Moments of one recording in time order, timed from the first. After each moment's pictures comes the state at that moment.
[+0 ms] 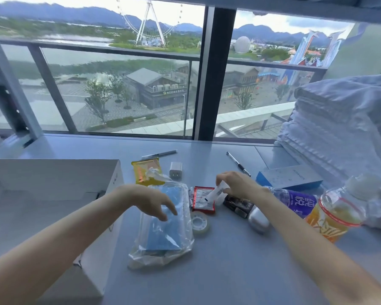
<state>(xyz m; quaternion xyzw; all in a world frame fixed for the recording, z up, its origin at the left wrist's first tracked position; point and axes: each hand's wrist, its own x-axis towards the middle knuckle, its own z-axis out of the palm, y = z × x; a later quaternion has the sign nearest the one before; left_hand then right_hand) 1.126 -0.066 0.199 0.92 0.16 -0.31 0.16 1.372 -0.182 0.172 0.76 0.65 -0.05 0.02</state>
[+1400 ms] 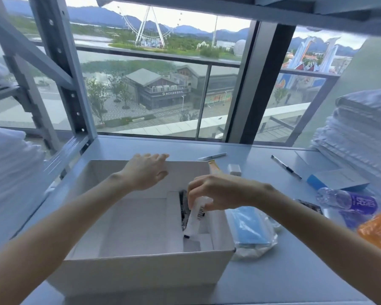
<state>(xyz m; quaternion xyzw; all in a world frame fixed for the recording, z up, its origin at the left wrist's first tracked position) 0.938 0.078 0.216 0.95 0.30 0.04 -0.05 1.088 -0.101 0.266 0.51 0.86 -0.08 0.00</state>
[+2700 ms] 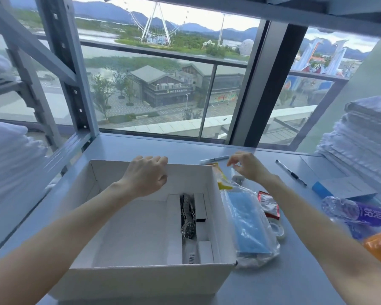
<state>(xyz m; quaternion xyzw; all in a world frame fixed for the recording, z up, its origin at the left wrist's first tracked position) 0.937 0.077 0.202 0.94 0.28 0.16 -0.09 1.228 -0.047 0.211 0.77 0.61 -0.01 -0.18</state>
